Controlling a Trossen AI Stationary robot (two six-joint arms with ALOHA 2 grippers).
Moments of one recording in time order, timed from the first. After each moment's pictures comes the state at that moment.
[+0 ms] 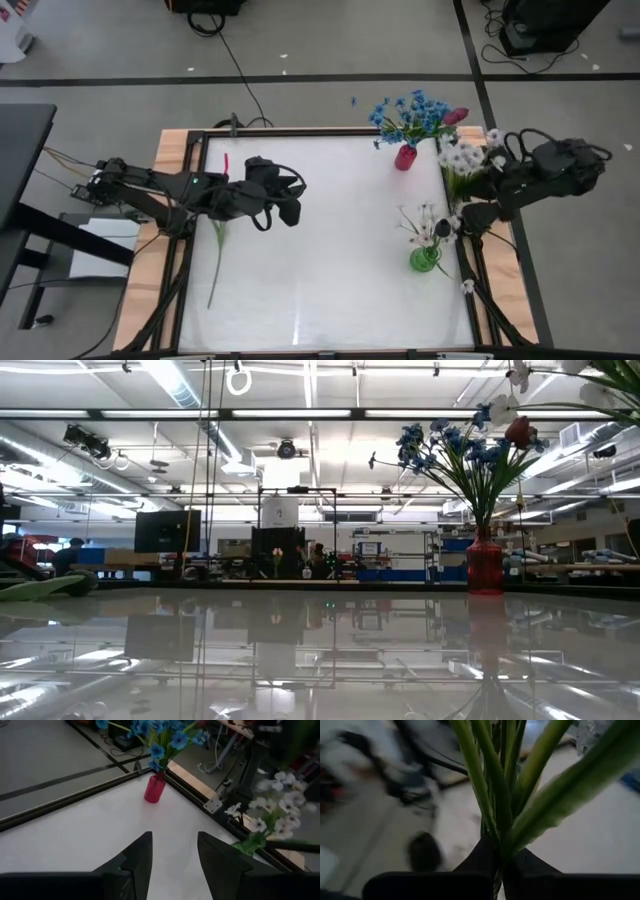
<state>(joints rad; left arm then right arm) -0.23 1.34 1.41 -0.59 -0.72 -0.76 0.29 0.45 1.14 -1.07 0.18 0.48</state>
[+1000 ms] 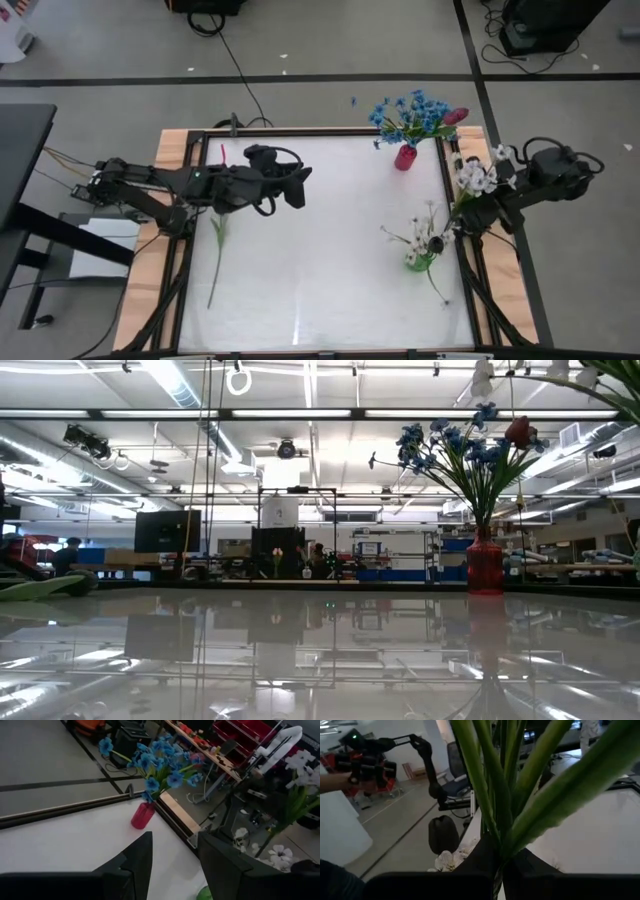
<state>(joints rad) -0.17 1.34 1.41 -0.41 -0.73 -0.81 0.29 0.26 0.89 -0.77 -0.03 0.28</state>
